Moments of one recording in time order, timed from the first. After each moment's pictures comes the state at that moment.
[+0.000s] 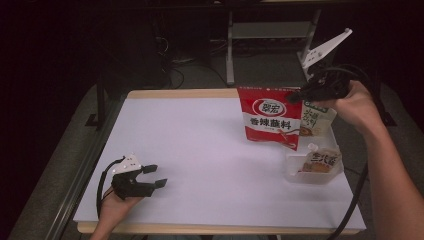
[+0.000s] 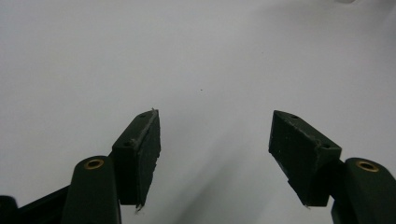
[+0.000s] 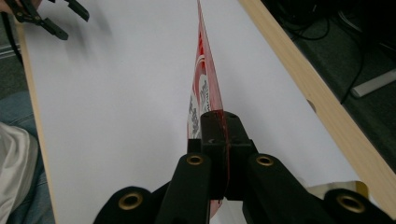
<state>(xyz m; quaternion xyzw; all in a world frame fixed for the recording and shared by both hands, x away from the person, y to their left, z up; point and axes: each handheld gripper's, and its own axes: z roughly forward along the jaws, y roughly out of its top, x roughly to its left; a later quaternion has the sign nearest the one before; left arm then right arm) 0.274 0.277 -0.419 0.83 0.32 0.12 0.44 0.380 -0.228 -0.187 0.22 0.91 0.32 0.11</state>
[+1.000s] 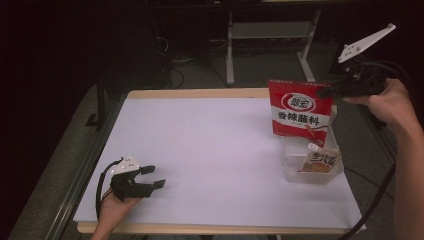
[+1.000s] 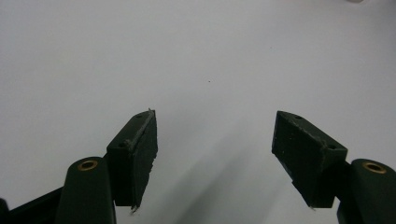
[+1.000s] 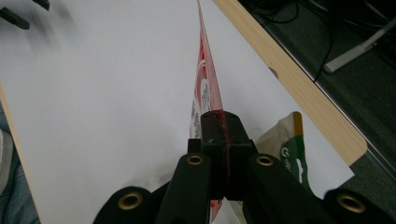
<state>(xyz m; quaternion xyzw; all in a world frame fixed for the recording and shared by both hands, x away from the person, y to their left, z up) 0.275 0.283 -0.426 0.82 0.33 0.11 0.44 0.381 -0.297 -0.186 0.27 0.90 0.32 0.13</state>
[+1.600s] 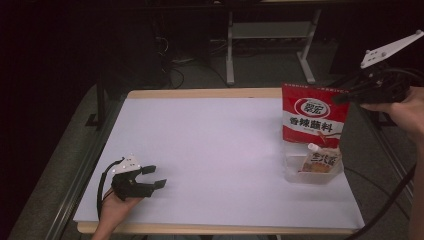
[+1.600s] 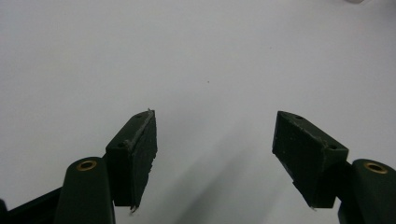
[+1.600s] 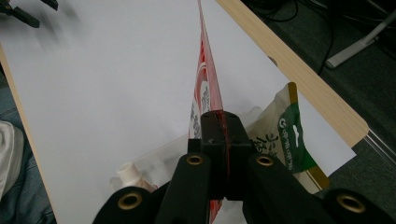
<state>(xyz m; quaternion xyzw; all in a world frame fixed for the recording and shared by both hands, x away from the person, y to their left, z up) 0.276 0.281 -0.427 0.82 0.34 0.11 0.44 0.363 -0.332 -0.191 0.29 0.89 0.33 0.12</state>
